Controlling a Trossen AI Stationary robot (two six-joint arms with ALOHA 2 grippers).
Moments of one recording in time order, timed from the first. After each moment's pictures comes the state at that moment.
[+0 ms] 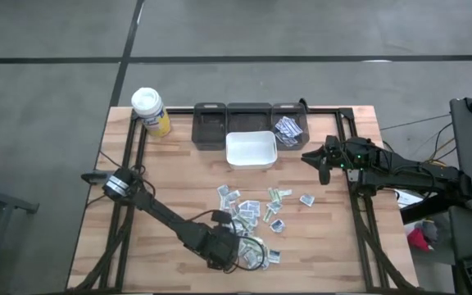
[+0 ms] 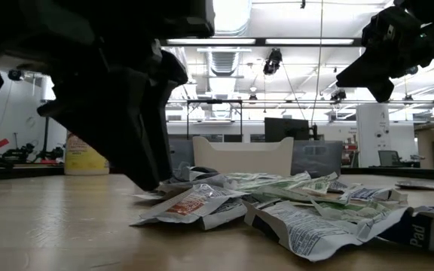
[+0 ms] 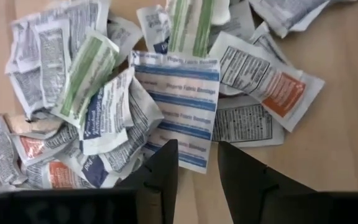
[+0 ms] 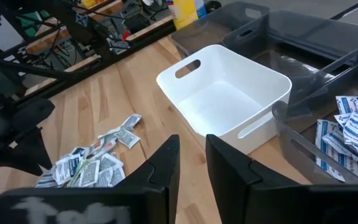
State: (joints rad) left arm -0.56 2.02 1.45 -0.65 -0.35 -0.34; right arm -0.27 0.44 0.34 -0.24 -0.03 0.39
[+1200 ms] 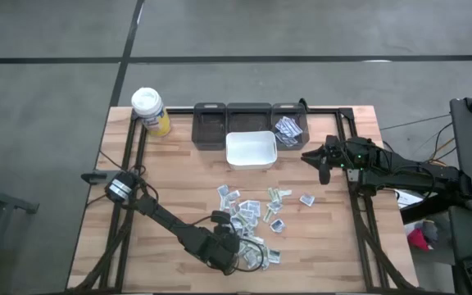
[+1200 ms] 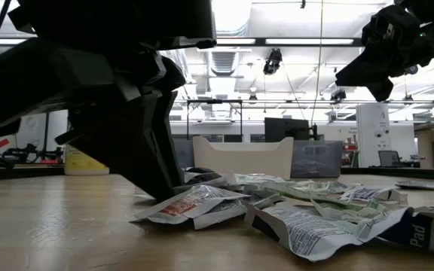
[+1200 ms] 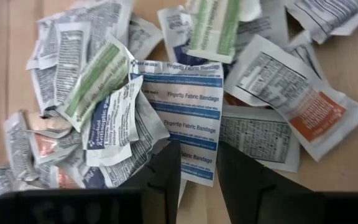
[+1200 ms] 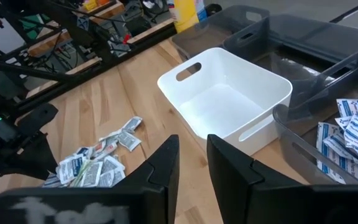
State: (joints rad) left arm -0.57 2.06 1.45 -0.63 -0.47 -0.39; right arm -0.27 0.44 0.34 -0.23 -0.03 0.39
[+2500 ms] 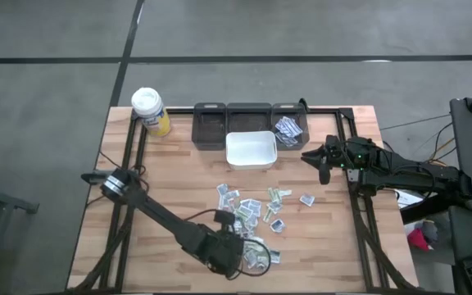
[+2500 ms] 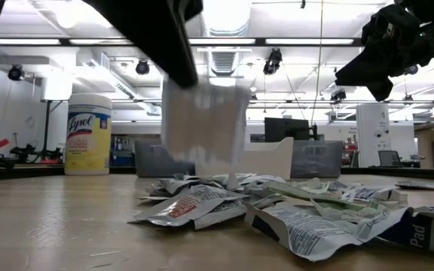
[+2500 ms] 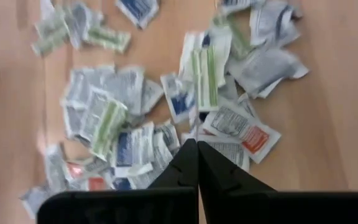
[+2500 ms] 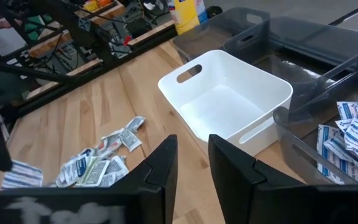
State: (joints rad) left arm -0.57 2.00 1.68 -0.84 -0.40 -0.33; right arm -0.27 0.44 0.34 -0.23 -0.03 0.39
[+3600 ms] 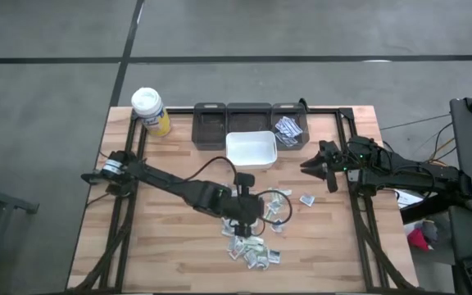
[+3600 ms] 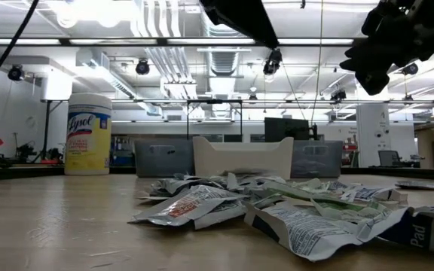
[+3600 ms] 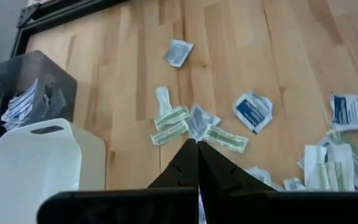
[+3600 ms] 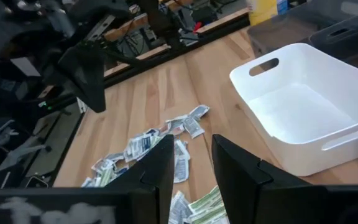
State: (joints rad) left arm -0.32 1.90 1.70 -0.63 -0.41 -0.01; right arm -0.26 0.44 0.34 -0.17 -0.31 0.37
